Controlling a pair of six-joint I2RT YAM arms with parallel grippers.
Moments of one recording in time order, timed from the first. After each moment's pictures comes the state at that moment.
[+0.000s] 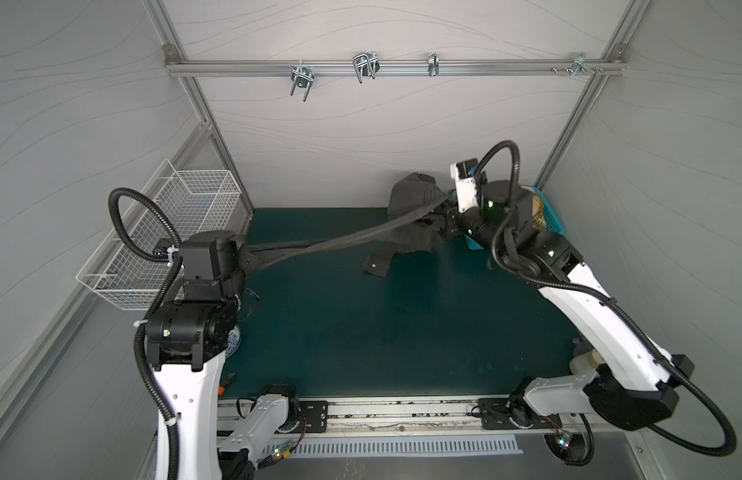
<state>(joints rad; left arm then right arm) -0.01 0.92 1.55 -1.26 -0.39 -0.98 0.78 1.27 1.51 -0.65 0.26 0.11</state>
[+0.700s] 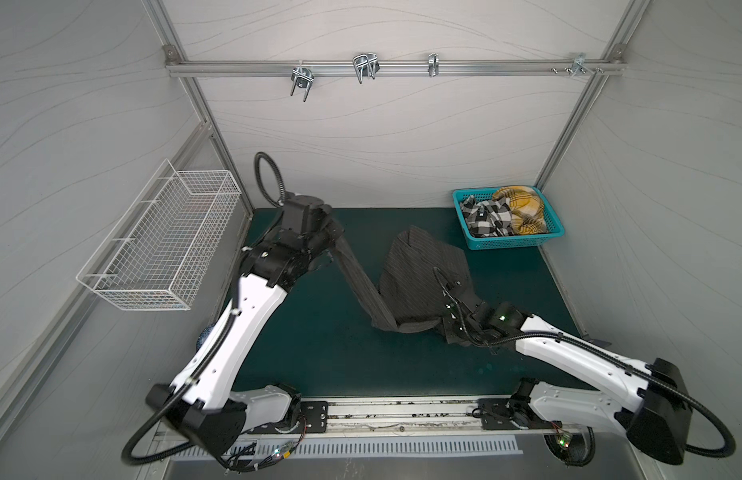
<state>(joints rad) -0.43 1.38 1.52 -0.65 -0.12 -1.00 0.90 1.07 0.80 -0.80 0.13 0.62</state>
